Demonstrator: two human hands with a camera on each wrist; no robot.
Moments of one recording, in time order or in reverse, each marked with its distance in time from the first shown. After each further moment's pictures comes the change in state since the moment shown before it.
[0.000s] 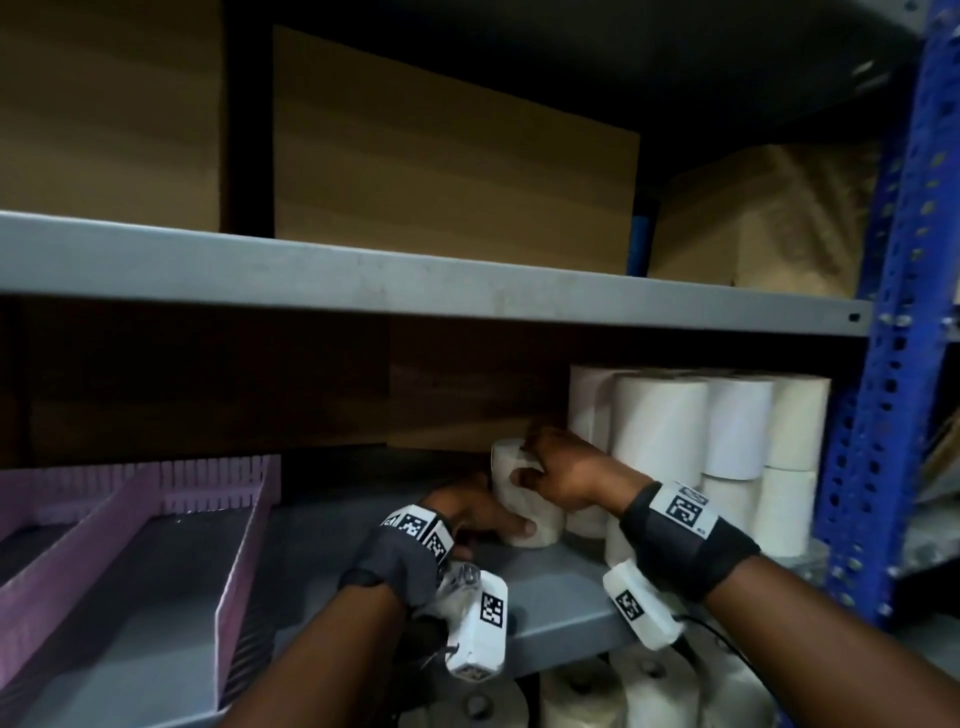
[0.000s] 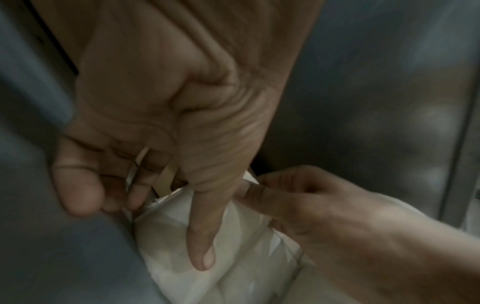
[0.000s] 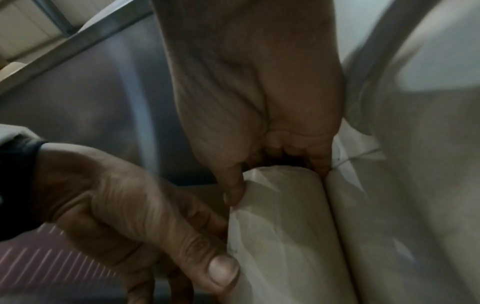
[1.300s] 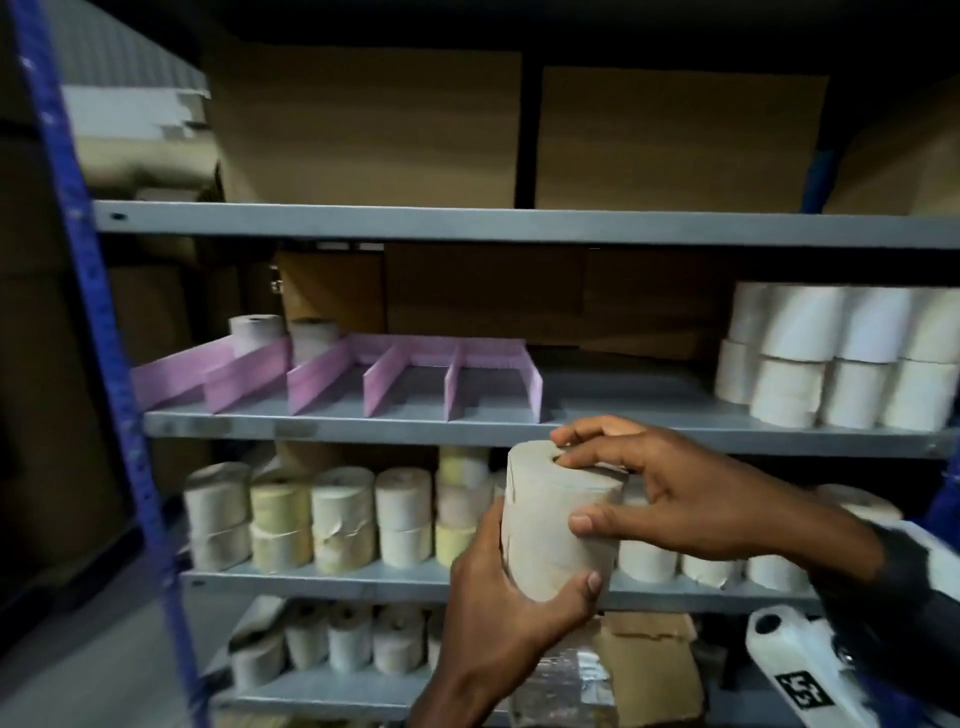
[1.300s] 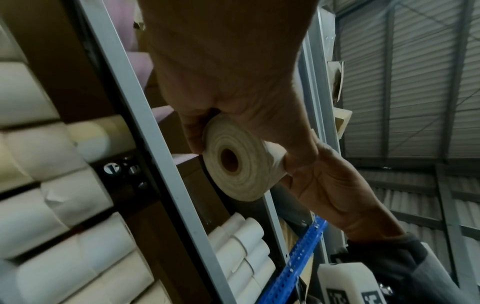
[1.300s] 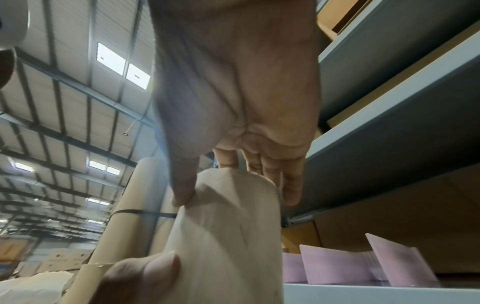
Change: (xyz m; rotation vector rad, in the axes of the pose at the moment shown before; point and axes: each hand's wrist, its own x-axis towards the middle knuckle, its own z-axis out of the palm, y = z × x) left_hand -0.476 -0.112 0.103 -0.344 0.831 0.434; right_hand -0.346 -0.229 -0.056 0.459 -0.078 -0.625
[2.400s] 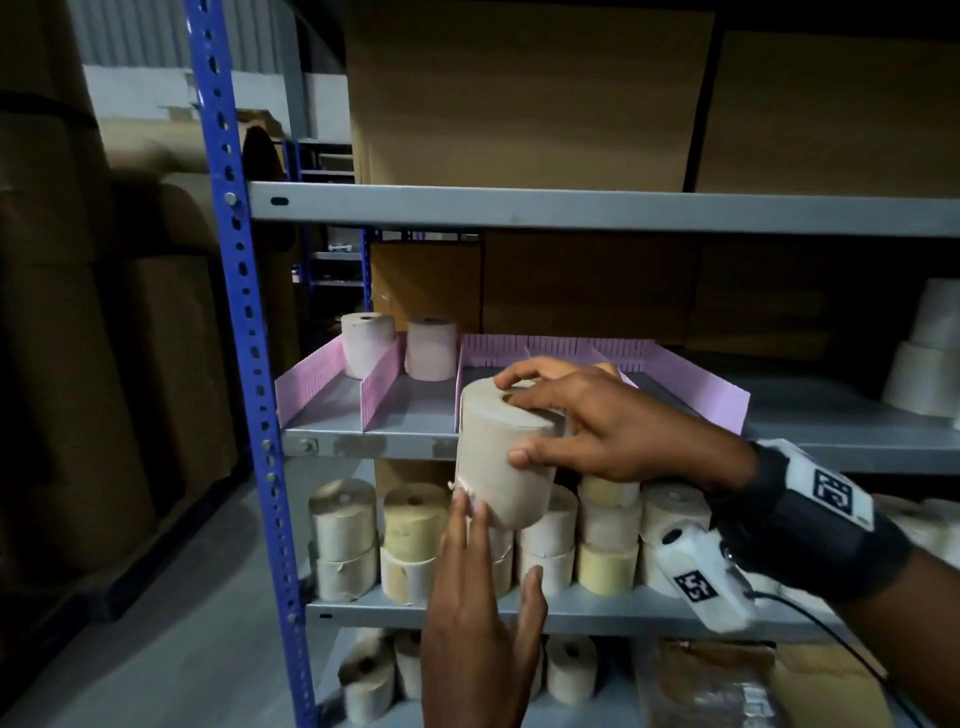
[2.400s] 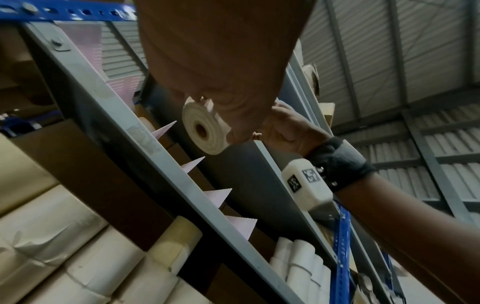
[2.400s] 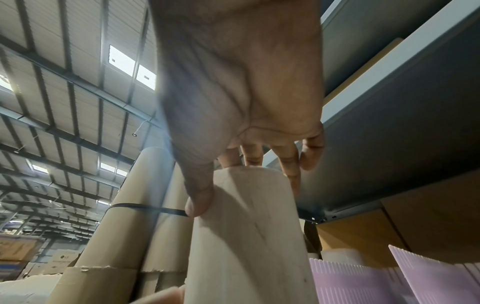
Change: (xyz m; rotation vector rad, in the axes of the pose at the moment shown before) left_hand 0.036 -0.086 -0.249 0.597 0.270 0.241; right_hand 0.272 -0.134 0.115 -0.238 0.035 -0.149
